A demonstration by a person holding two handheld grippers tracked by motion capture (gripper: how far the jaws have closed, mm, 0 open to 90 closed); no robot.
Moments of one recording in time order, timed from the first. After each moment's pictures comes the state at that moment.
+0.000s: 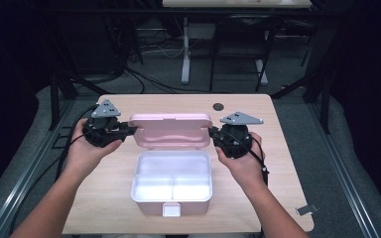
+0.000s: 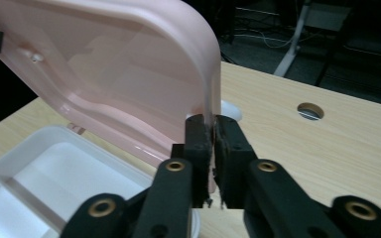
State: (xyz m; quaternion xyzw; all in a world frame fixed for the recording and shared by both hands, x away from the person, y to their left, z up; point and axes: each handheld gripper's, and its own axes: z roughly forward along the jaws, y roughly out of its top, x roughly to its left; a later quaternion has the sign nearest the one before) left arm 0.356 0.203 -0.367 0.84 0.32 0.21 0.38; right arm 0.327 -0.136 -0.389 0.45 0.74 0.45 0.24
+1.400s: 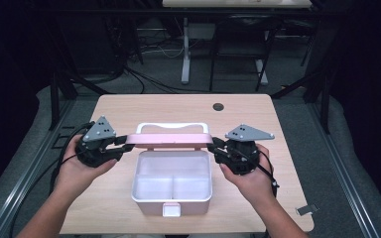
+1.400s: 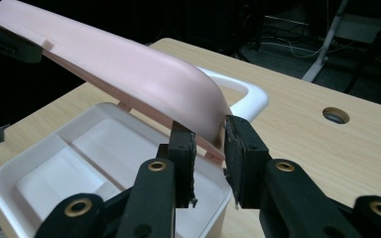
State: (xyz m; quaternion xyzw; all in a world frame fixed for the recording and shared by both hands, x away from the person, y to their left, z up) left arm 0.309 0.210 -0.373 0.85 0.29 0.22 0.39; right arm 0.285 -0.145 -0.382 0.40 0.75 0.47 0.21
